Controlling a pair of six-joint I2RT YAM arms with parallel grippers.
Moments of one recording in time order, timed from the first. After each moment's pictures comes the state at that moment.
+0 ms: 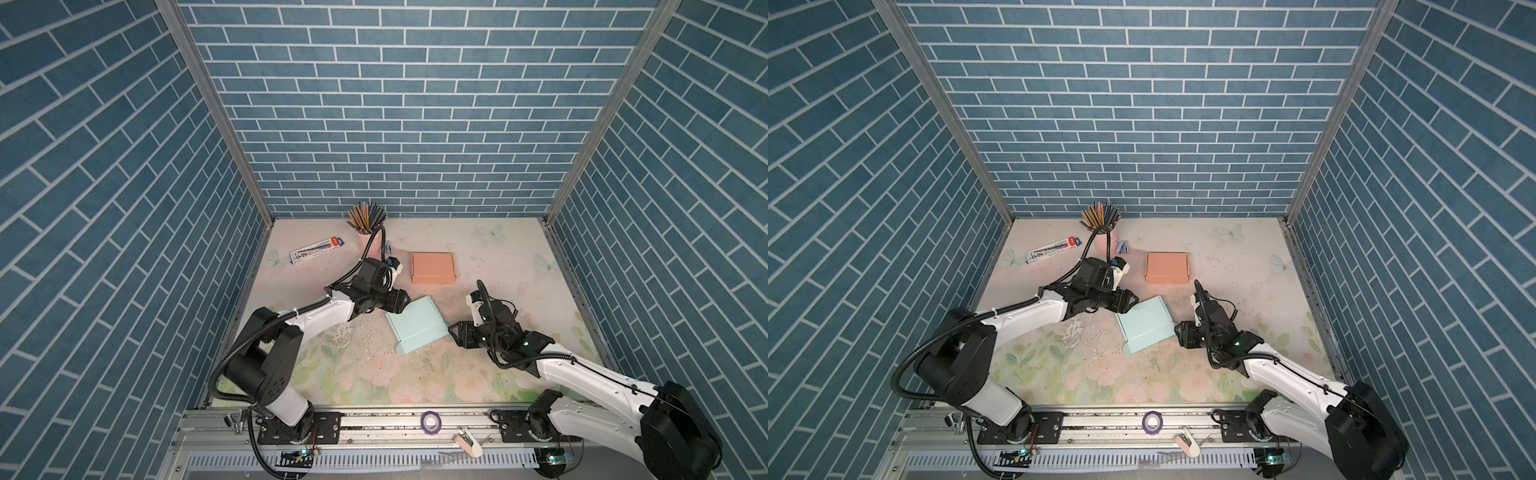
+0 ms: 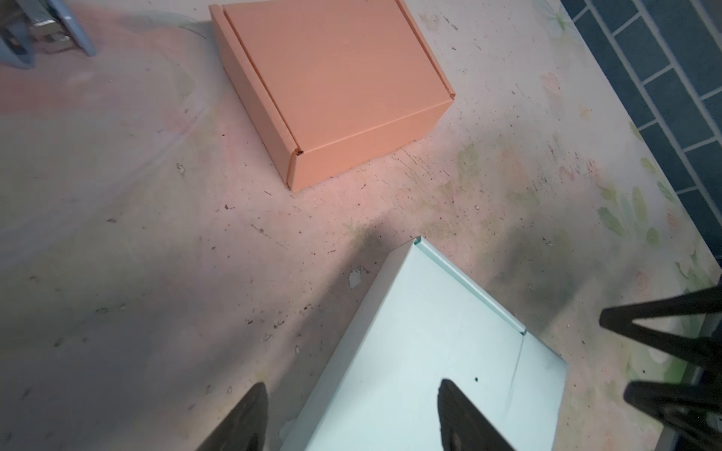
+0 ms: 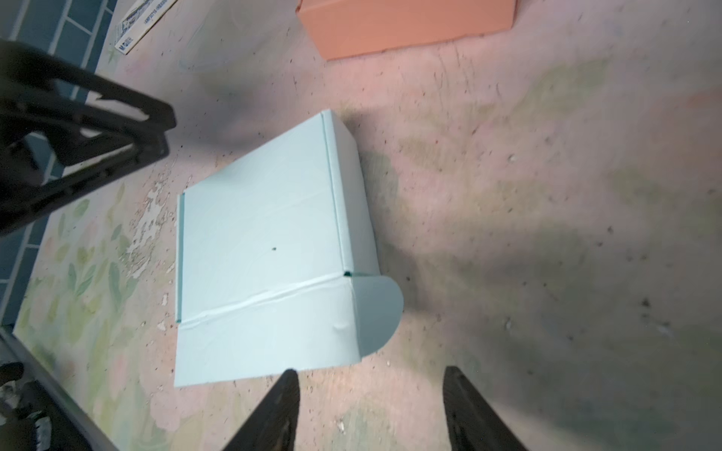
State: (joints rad) left arm -0.56 1.64 0.95 -0.14 0.31 -0.23; right arm 0.74 1.04 0.43 -0.18 -0.10 0.61
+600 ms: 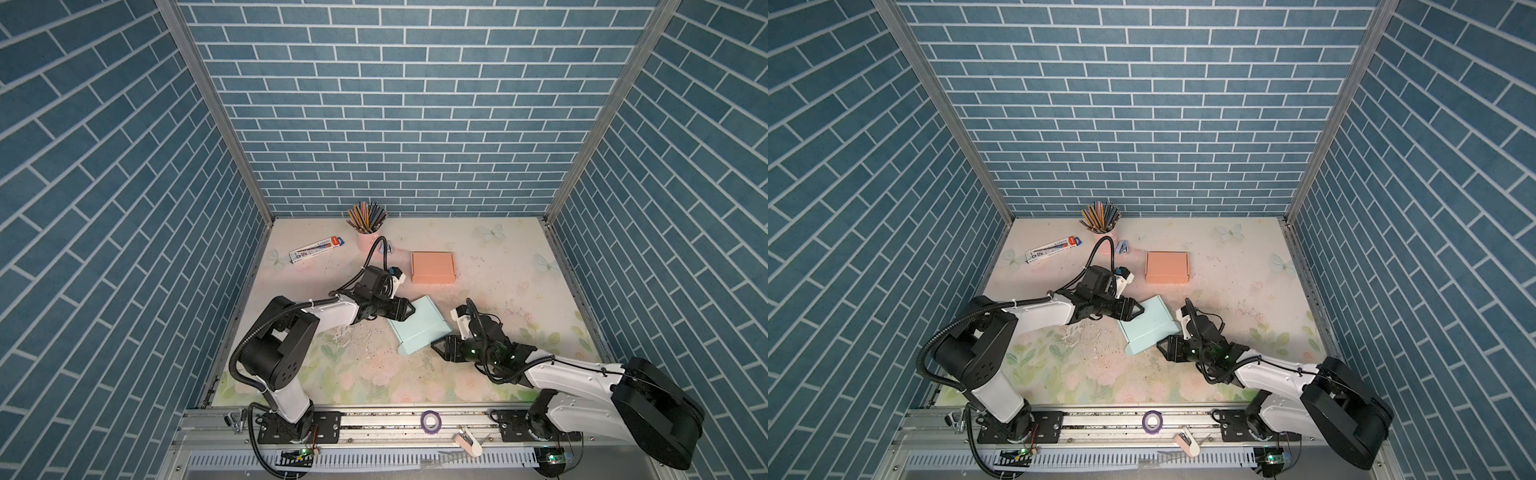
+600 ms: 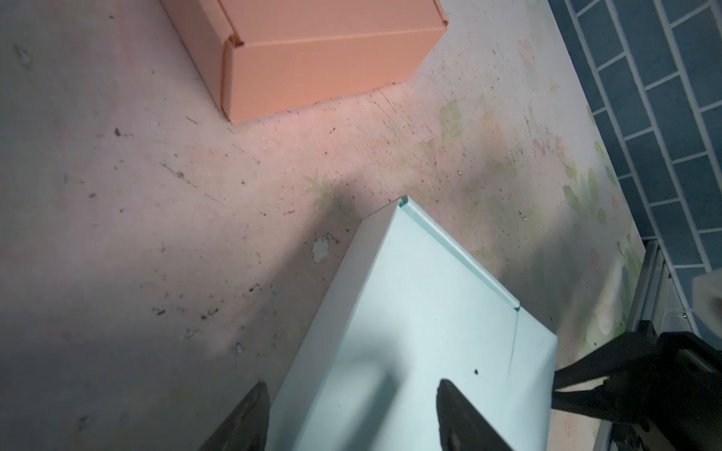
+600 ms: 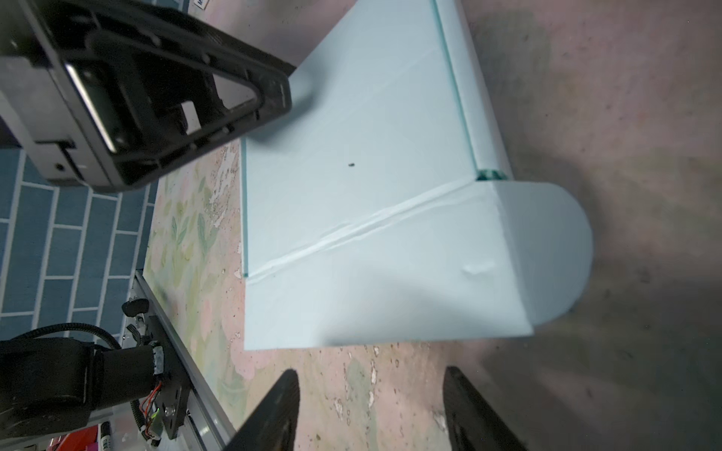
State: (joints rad) left arm -0.56 1.69 0.83 0.02 0.45 -0.32; right arm 0.83 1.18 0.31 0.21 -0.24 0.79
